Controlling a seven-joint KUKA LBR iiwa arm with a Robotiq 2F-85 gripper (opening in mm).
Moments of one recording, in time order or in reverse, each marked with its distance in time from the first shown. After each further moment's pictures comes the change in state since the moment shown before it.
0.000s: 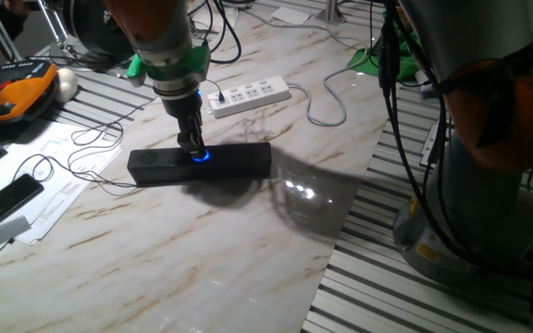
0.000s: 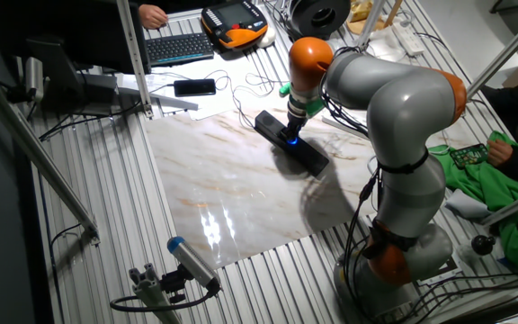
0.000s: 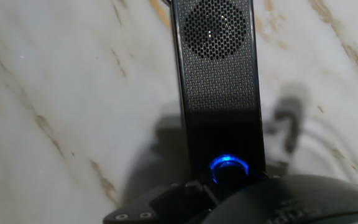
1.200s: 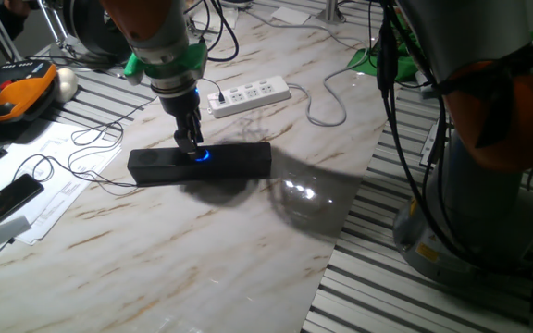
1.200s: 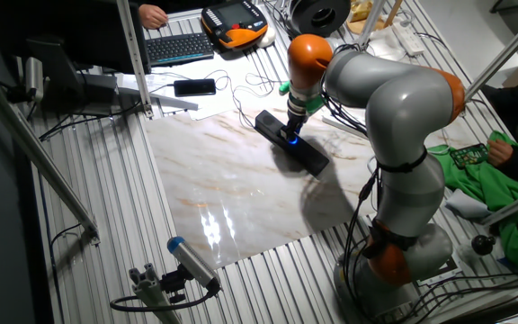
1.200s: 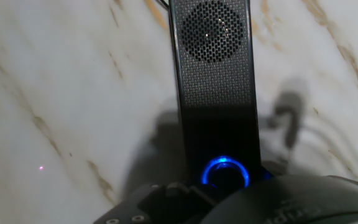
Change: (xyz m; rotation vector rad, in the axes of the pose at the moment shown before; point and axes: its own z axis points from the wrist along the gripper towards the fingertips) arm 0.000 -0.002 -0.003 0.003 0.014 0.001
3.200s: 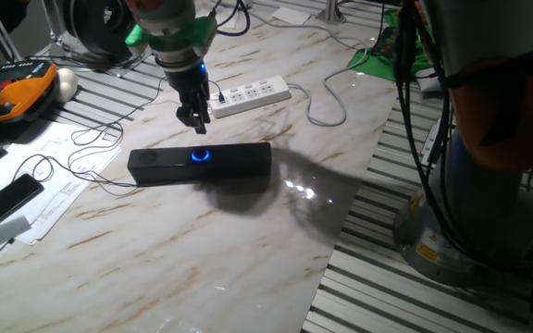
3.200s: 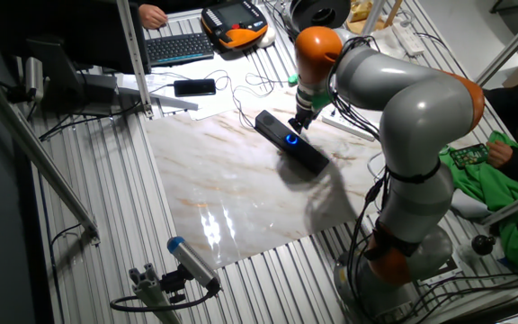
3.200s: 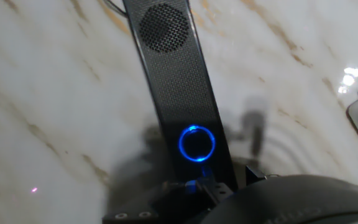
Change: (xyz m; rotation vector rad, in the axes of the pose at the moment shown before) arm 0.020 -0.010 -0.054 0.042 -0.008 0.160
